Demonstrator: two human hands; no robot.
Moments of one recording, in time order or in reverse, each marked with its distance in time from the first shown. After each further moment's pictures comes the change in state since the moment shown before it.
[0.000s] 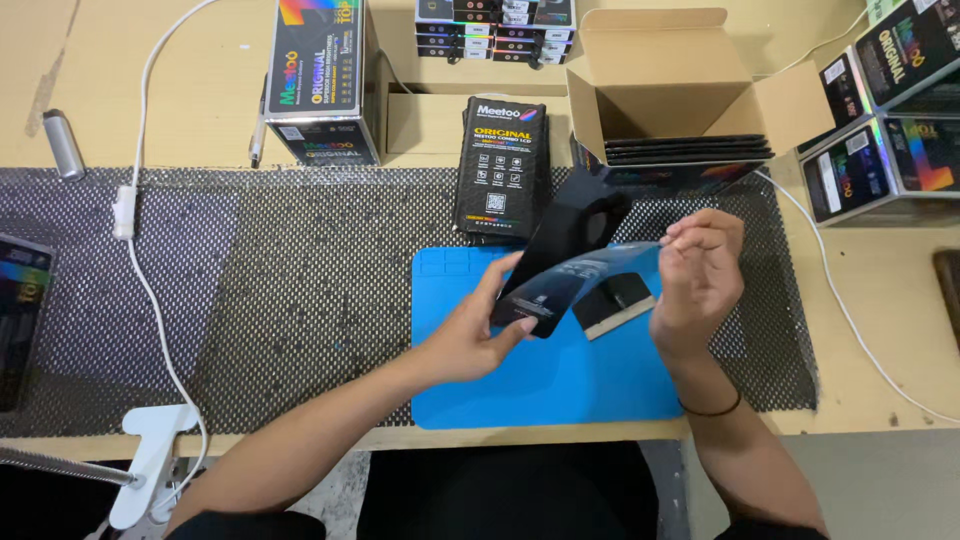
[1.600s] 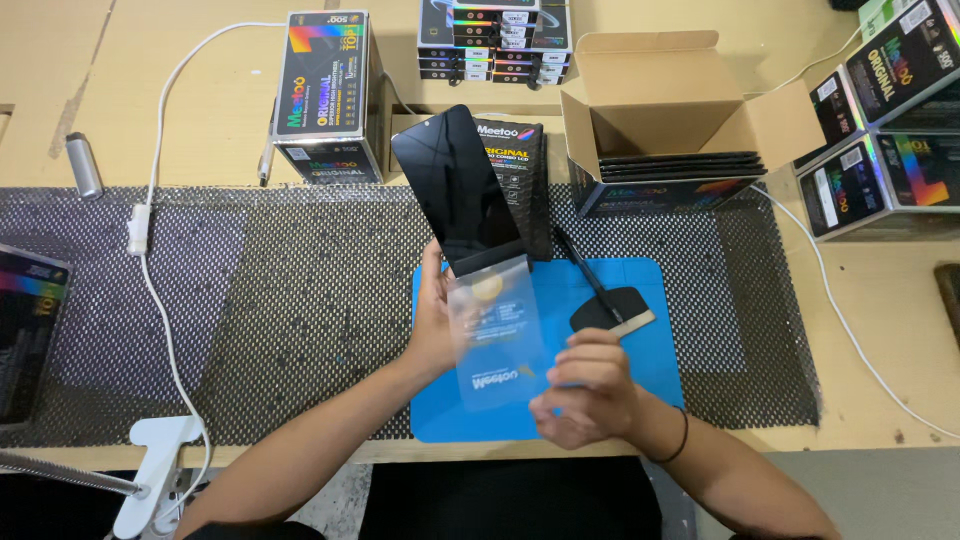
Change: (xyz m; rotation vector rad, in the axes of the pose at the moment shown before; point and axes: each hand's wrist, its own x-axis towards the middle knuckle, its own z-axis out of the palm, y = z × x) left_hand 0.007 -0.044 -0.017 -0.207 0.349 0.247; right_hand -0.069 -0.025 0.017 -0.064 -0.390 -0.591
